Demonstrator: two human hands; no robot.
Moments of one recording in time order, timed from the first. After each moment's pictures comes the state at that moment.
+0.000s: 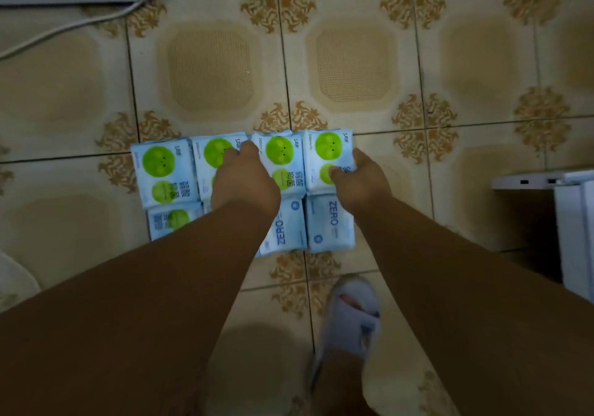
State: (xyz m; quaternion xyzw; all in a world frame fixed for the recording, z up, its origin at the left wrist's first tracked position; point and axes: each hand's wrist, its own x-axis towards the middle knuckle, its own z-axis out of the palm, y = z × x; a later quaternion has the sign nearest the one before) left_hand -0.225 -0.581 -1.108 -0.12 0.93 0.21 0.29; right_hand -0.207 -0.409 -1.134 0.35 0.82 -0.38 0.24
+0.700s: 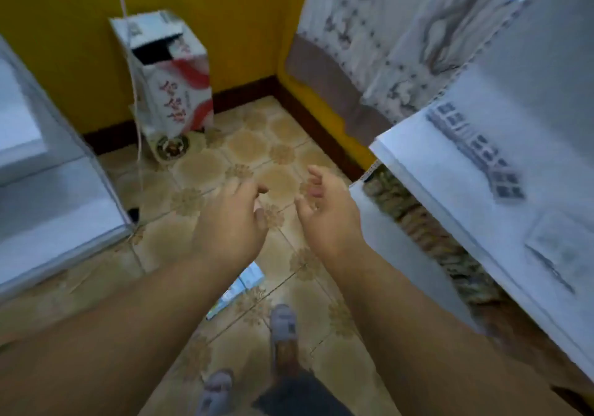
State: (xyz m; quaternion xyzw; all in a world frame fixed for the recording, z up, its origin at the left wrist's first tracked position) left_hand -0.113 -0.571 -0.422 0.32 0.90 0.30 0.08; right_hand -0.021 -0.446 -0.399 0.34 0.85 -0.37 -0.15
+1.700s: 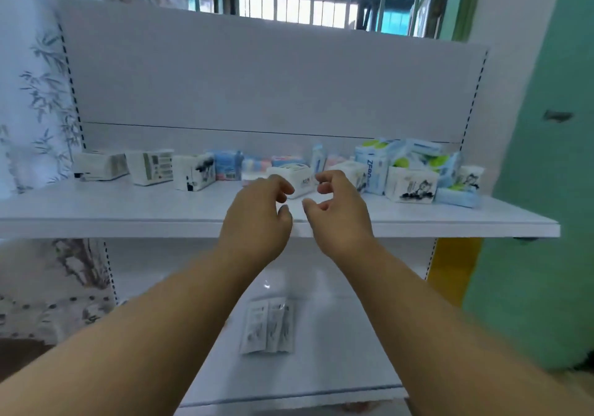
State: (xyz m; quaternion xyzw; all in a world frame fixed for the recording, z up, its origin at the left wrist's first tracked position) left_hand 0.310 -0.228 -0.062 0.72 0.52 0.46 0.00; right_hand 0.443 -0.232 -0.059 0.56 0.63 -0.13 -0.52
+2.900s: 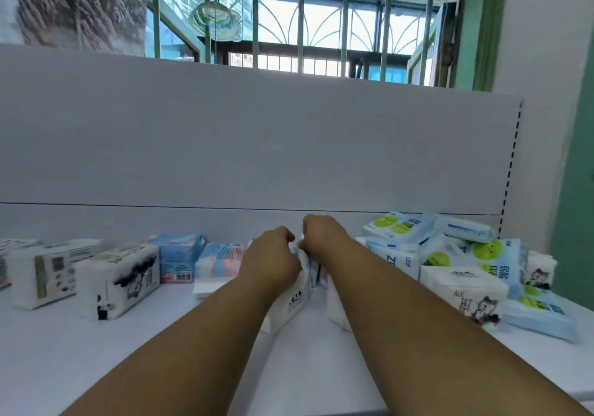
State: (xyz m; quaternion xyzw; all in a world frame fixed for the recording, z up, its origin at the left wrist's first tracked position) left_hand 0.382 0.069 -0.023 0.71 0.60 0.36 0.06; right_hand 0.493 0.110 0.015 0.69 0.71 0.03 -0.15
